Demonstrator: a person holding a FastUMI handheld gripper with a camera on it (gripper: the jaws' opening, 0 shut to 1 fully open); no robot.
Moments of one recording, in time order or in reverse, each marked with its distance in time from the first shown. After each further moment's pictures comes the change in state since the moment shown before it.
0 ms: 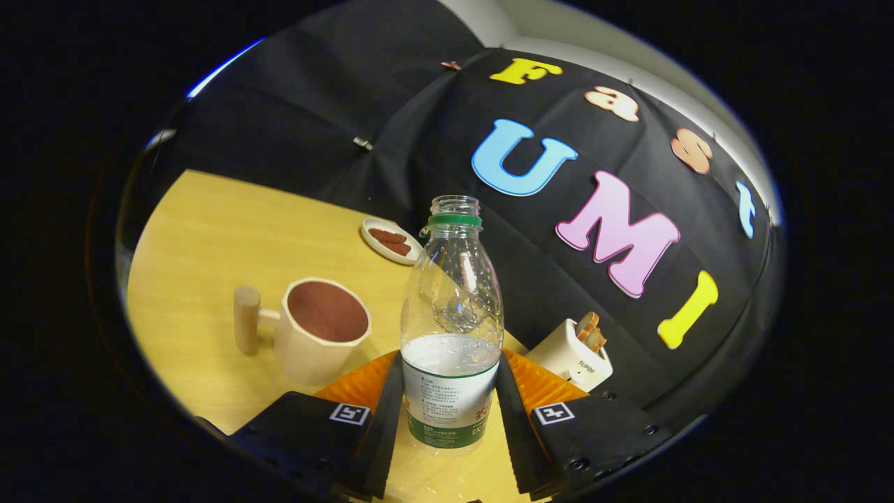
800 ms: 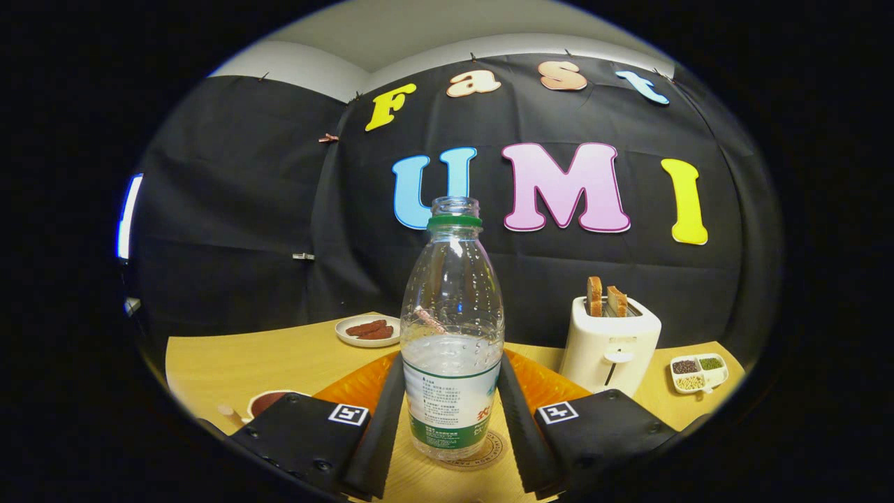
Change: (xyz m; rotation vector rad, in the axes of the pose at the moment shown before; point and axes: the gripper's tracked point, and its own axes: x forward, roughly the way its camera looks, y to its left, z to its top) arm 0.055 -0.060 0.008 0.484 -0.211 -0.054
